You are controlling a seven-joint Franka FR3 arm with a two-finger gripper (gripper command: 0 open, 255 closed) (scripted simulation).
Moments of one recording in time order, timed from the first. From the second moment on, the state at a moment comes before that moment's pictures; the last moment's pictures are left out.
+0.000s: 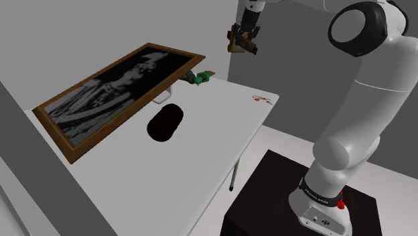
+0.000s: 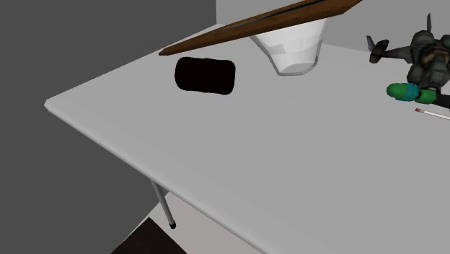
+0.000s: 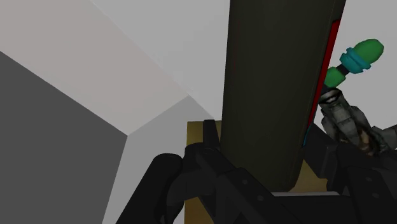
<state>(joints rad) -0.41 0.04 -0.07 -1.43 -0.04 1.80 0.12</state>
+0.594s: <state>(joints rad) -0.48 0.29 -0.11 -1.13 0.02 1.74 0.02</state>
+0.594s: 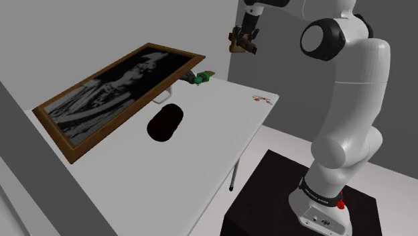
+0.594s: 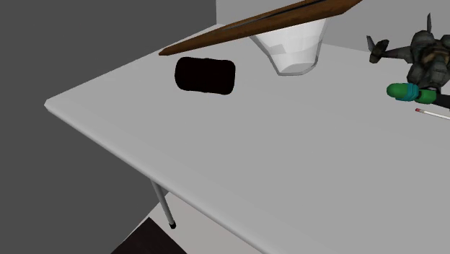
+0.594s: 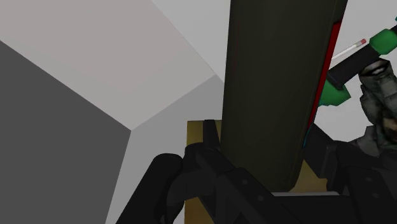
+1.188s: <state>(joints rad) -0.47 0.23 -0.11 -1.33 0.01 1.89 0.02</state>
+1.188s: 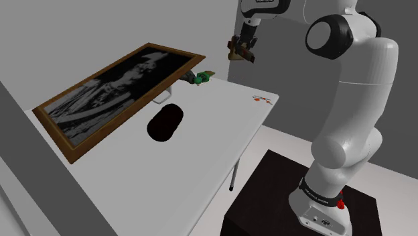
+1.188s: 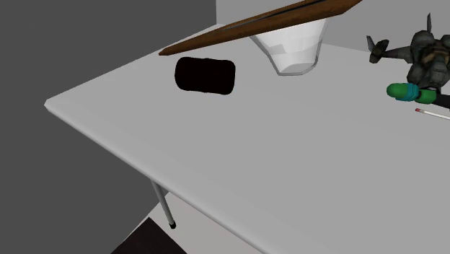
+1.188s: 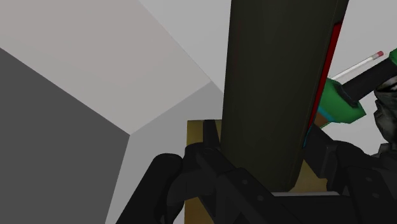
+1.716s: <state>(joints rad) -0.47 0.21 -0.11 -1.47 0.01 2.01 0.02</state>
